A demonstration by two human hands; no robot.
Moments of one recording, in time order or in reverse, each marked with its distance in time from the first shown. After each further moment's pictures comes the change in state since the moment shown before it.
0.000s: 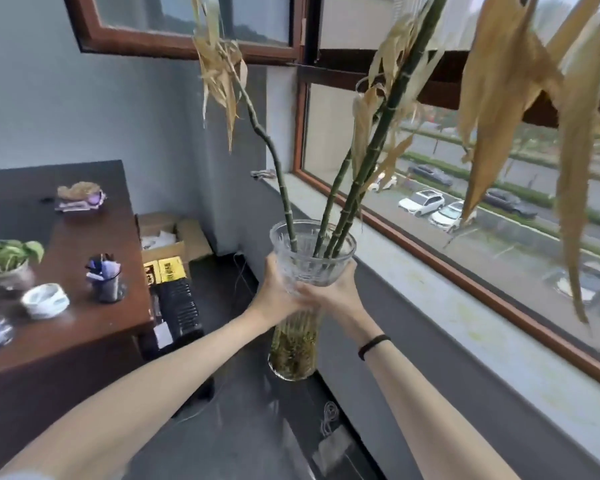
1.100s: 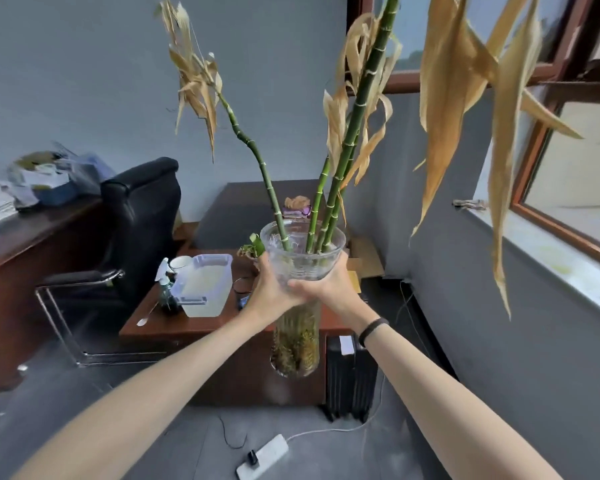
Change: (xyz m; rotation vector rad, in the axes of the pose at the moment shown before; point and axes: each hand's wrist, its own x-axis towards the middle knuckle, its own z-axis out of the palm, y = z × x) left_hand -0.138 0.008 -0.390 0.371 0.475 -0.046; right_hand -0.020 -0.003 0.428 0.108 -0.552 -0.080
